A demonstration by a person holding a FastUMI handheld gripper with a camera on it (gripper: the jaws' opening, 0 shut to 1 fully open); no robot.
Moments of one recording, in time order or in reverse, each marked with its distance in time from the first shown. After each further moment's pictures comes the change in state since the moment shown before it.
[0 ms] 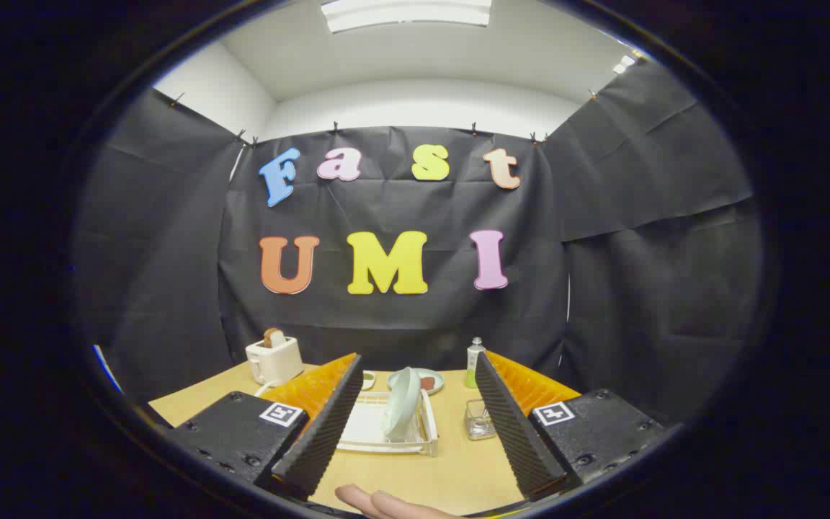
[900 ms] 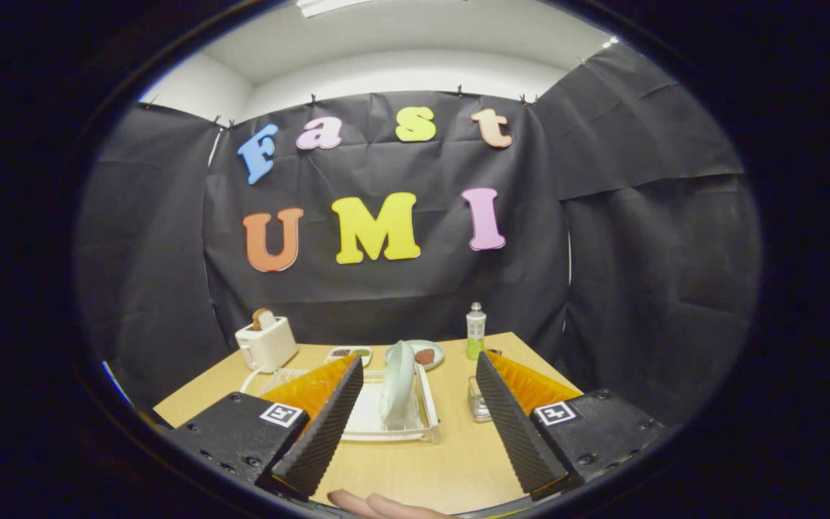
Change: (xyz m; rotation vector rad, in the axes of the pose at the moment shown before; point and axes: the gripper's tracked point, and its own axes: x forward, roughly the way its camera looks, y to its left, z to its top) arm 0.065 -0.012 -0.043 0.035 0.190 -0.015
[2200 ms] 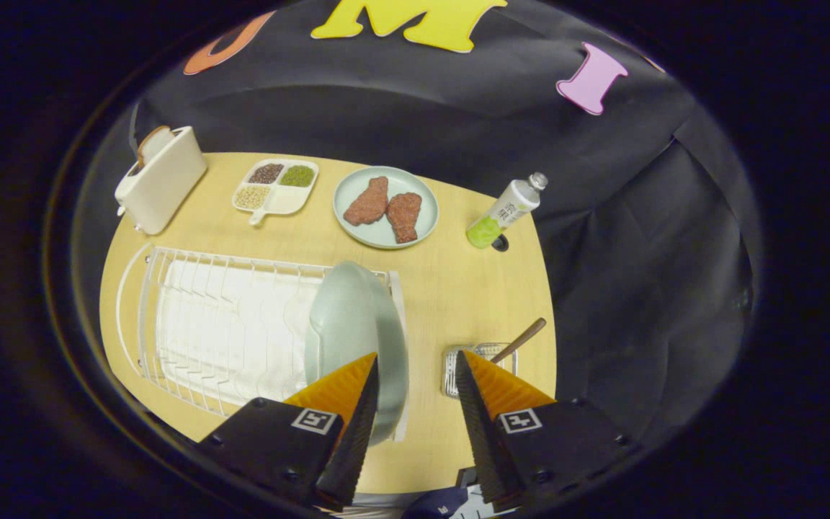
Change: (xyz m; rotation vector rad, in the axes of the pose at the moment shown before) arm 0.259 0.006 -0.037 -0.324 1.009 -0.227
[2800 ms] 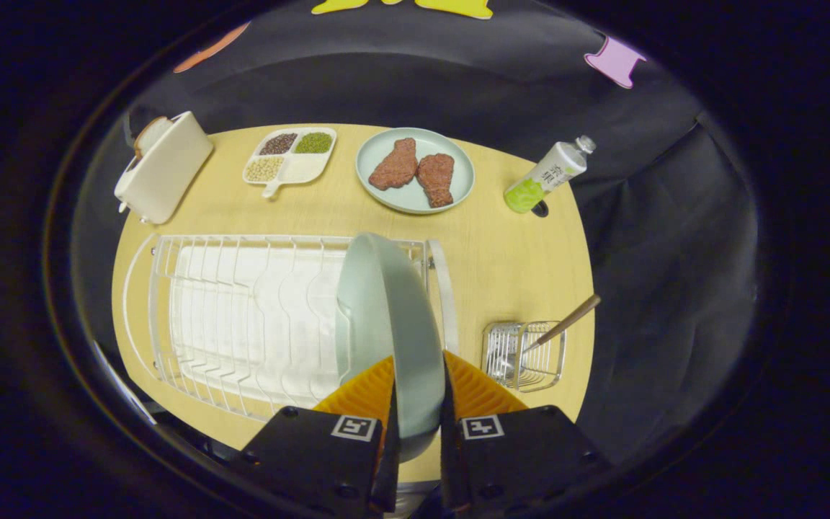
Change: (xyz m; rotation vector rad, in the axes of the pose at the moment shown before) arm 0.011 0.036 -0.012 -0.010 0.107 0.041
